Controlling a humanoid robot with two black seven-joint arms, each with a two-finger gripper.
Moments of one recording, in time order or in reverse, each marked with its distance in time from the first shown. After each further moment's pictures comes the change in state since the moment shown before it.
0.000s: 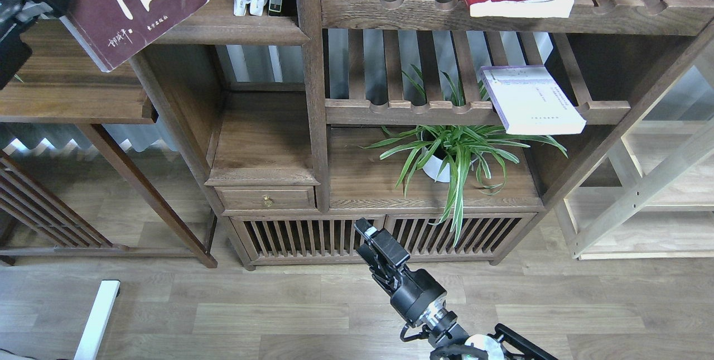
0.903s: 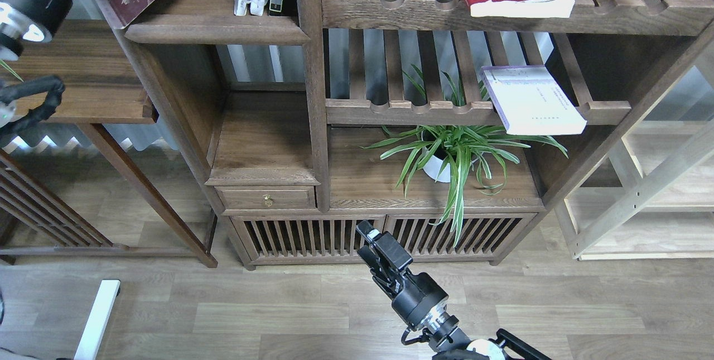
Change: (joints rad) left arm -0.319 -0.172 0.165 0.216 0.277 0.266 -0.015; right arm -0.022 0.000 0.000 -0.008 0.007 0.040 -0.001
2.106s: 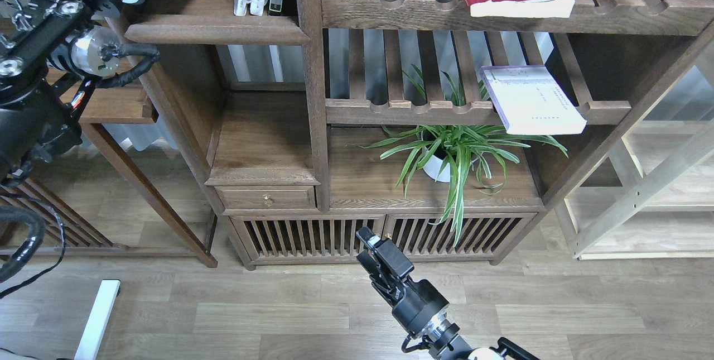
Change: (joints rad) left arm -0.373 -0.207 0.424 0.615 -0.006 -0.013 -0.293; right arm -0.021 0.000 -0.005 0.005 -0.005 0.033 -0.001
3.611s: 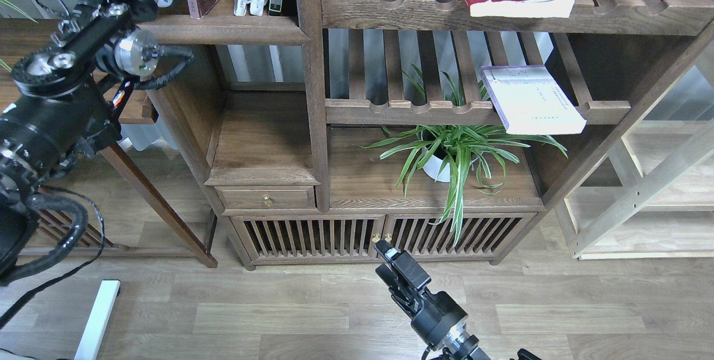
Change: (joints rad) left arm -0.083 -0.127 0.010 0.159 -0.026 0.015 -0.053; right arm -0.043 -0.072 0.003 0.003 0.001 0.000 0.000
